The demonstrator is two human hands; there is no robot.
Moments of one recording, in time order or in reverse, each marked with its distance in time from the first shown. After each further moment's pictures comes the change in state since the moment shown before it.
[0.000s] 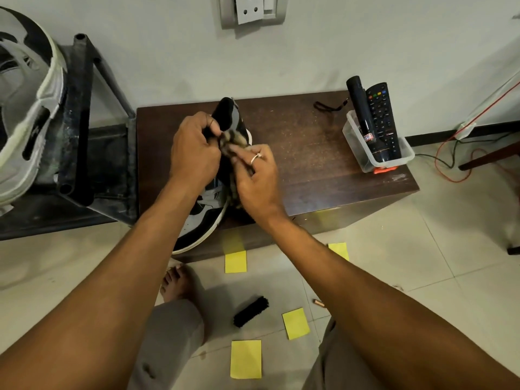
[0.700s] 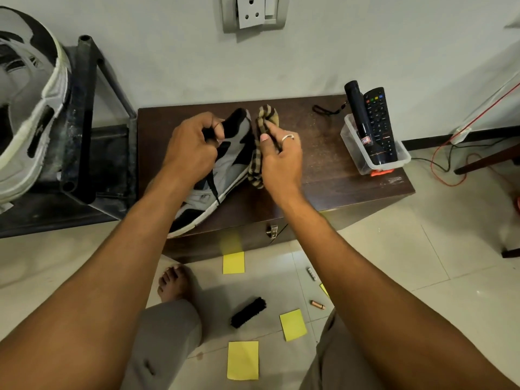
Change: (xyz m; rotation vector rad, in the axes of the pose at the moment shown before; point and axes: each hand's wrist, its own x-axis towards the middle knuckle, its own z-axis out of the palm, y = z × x) left_hand 0.004 0.007 -0.018 0.013 -0.176 0.009; right_hand 0.029 -0.016 -0.030 -0.016 0.143 0.187
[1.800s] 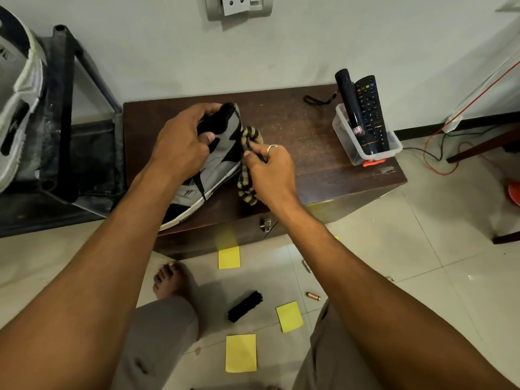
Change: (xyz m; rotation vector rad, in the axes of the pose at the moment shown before) left_hand 0.004 -0.002 0.003 0.161 -0.058 0.048; right_hand -0.016 0.017 -0.004 -0.139 -0.113 0.086
